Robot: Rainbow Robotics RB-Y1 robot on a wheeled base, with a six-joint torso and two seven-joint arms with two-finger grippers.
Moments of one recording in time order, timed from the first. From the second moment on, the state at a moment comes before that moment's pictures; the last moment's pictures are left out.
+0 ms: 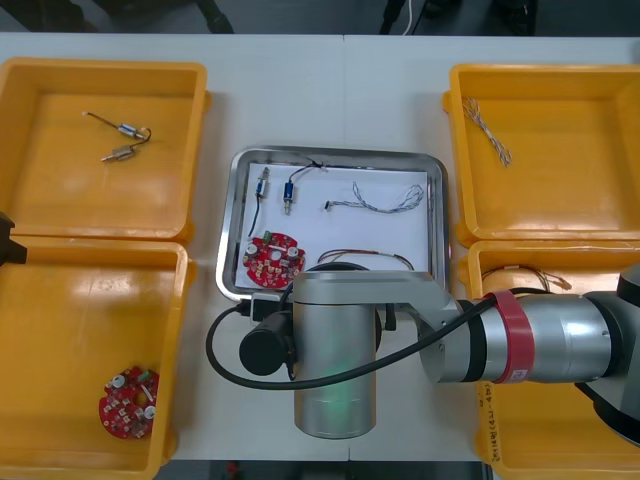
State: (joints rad) right arm -0.91 -0.40 1.28 -1.90 -0.28 1.68 1.50; left arm -0.17 0.86 0.33 -2.18 0.90 1.91 -1.14
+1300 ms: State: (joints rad) right arm -0.88 -0.40 1.27 -1.86 -0.23 1.62 1.51; left arm -0.17 0.86 0.33 -2.18 0.90 1.91 -1.14
